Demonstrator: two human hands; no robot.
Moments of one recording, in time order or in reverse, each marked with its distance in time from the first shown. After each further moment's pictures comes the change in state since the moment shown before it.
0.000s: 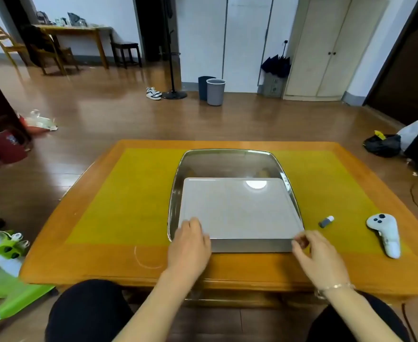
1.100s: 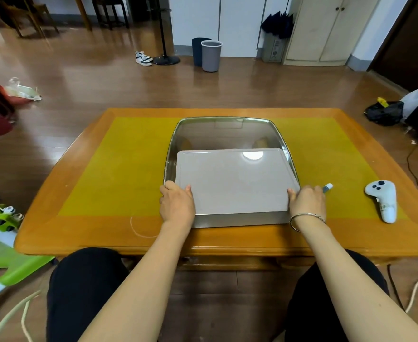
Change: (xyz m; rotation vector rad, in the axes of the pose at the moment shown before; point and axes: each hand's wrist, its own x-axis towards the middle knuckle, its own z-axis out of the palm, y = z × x) left_hand 0.051 -0.019 0.032 -0.060 0.137 -0.337; right_hand 0.063 0.001 0.038 -0.208 0.097 0.427
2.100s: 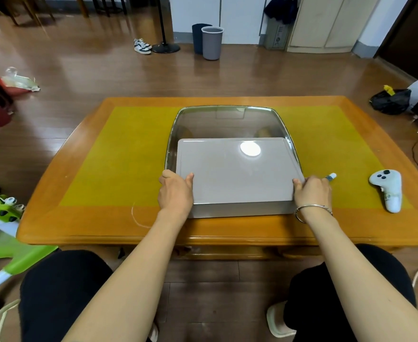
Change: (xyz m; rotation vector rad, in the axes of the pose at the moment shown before) left_hand 0.008 -0.002 -0.002 -0.051 0.002 -0.026; right_hand -0.002 0.002 -0.008 0.089 -0.037 -0.005
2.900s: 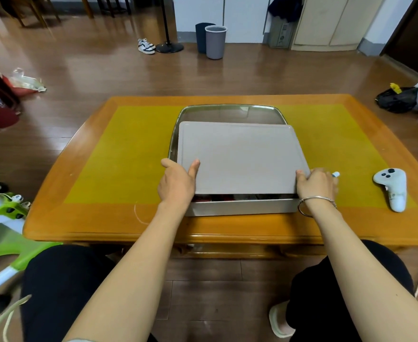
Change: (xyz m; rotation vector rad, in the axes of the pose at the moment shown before) left_hand 0.000 0.010 -0.017 -0.074 0.049 0.050; right_hand 0.012 0.001 -0.003 0.046 0.009 0.041
